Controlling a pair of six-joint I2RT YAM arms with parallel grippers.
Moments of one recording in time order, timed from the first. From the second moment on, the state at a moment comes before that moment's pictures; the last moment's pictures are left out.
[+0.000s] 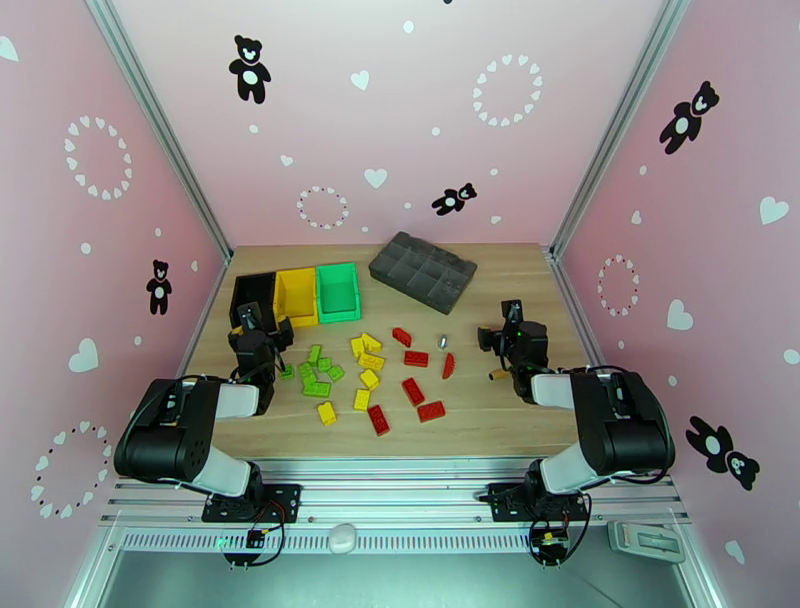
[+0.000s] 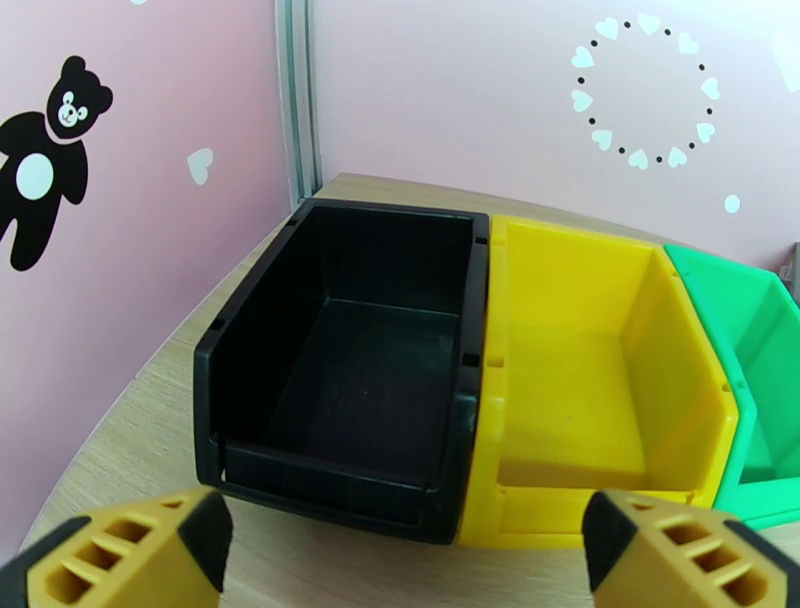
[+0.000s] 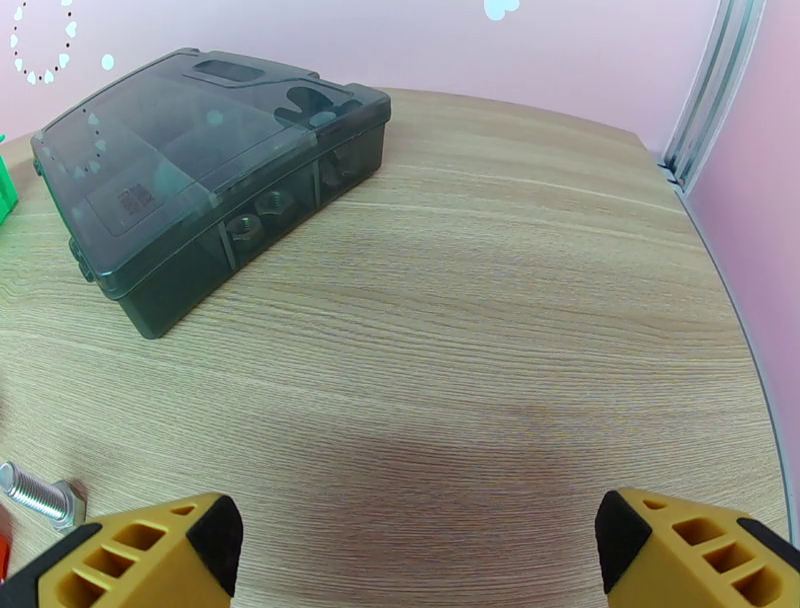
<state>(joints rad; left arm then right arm) -0.04 1.52 0.36 0.91 -0.34 -0.12 0.03 1.54 0.43 0.68 0.00 -0.10</state>
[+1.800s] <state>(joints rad) -0.04 0.89 0.78 -0.55 -0.16 -0.75 0.03 1.09 0.86 -0.66 0.01 0.46</state>
